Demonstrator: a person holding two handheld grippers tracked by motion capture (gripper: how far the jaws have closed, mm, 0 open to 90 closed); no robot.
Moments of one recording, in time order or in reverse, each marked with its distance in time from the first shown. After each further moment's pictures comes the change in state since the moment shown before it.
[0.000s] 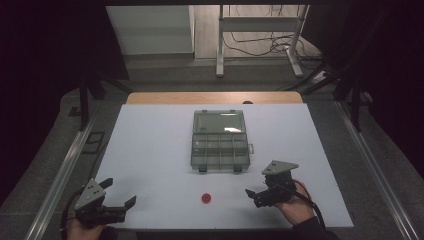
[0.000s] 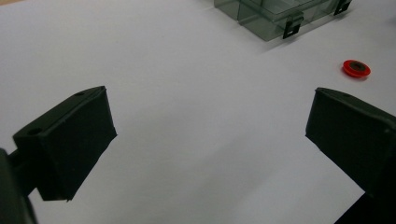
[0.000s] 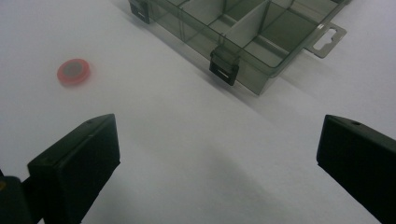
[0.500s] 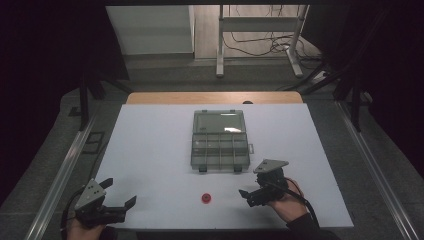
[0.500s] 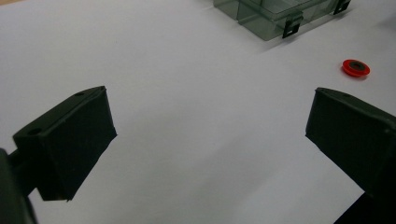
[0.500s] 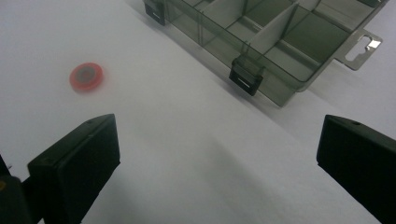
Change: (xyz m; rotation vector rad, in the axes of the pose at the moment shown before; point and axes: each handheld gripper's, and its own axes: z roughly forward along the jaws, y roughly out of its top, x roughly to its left) left arm 0.000 0.000 0.000 0.001 -0.002 0.002; right arm 0.010 0.012 0.013 0.030 0.029 -0.014
